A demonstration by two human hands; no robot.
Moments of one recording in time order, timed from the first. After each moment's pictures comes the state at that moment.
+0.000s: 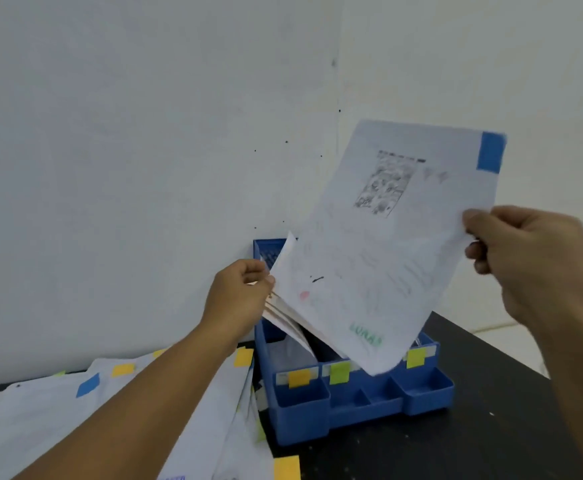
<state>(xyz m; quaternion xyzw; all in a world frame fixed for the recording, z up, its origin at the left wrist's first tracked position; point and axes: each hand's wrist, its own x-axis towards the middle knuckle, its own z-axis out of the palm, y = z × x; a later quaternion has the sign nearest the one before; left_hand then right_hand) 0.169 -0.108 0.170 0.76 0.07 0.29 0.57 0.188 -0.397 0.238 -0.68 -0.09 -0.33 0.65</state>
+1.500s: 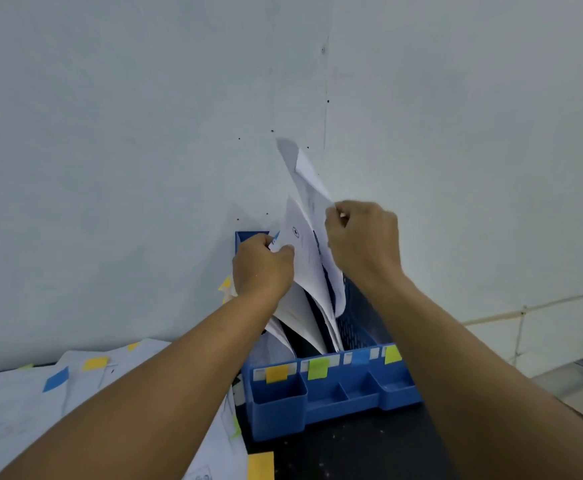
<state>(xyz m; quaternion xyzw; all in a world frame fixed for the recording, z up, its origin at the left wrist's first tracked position) 0.238 -0.157 0.186 0.74 0.11 0.39 0.53 0.253 -0.292 0.231 -0.80 -0.22 -0.41 0.39</state>
